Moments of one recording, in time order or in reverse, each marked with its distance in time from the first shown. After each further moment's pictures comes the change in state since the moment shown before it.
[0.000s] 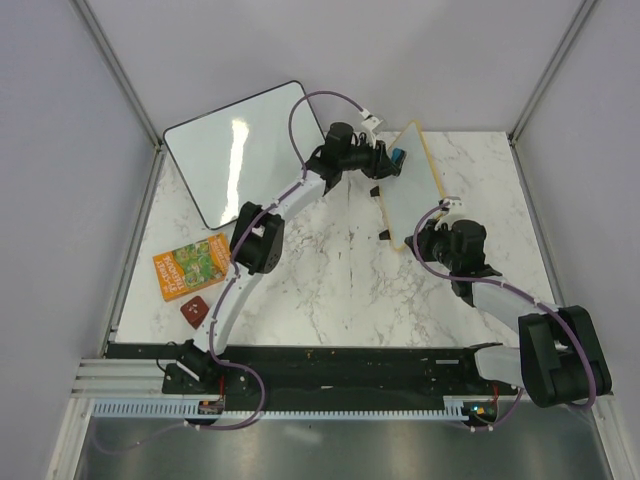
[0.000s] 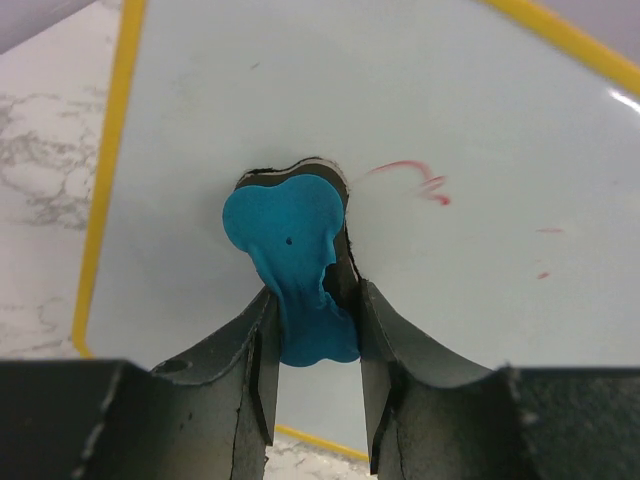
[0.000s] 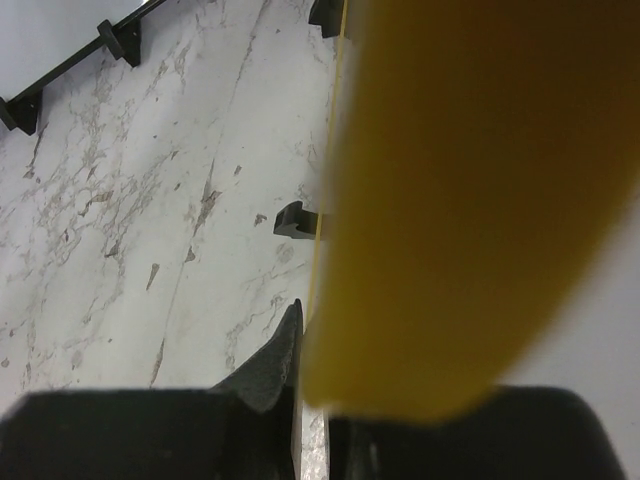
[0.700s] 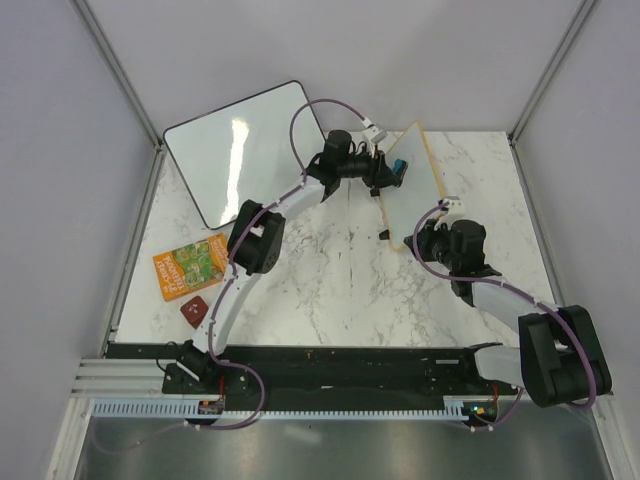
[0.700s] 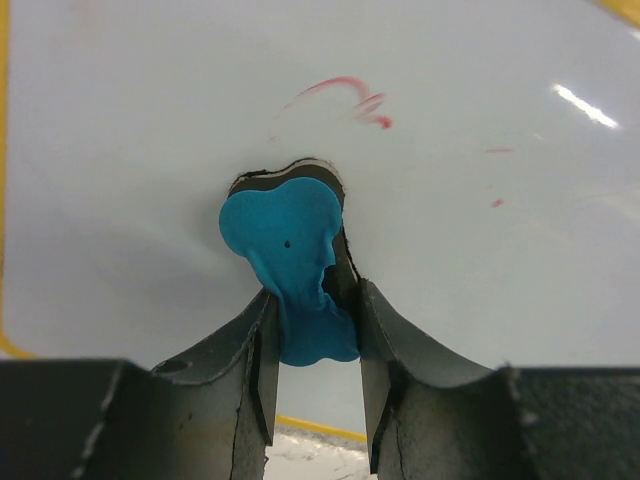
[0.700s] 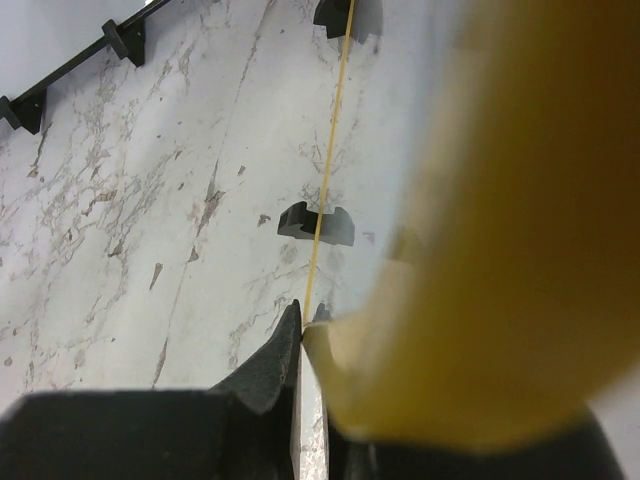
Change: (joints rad) left arm 0.008 -0.025 -0.155 0.112 0.111 -0.027; right arm 0.003 0.003 0.000 0.003 -0.005 -0.005
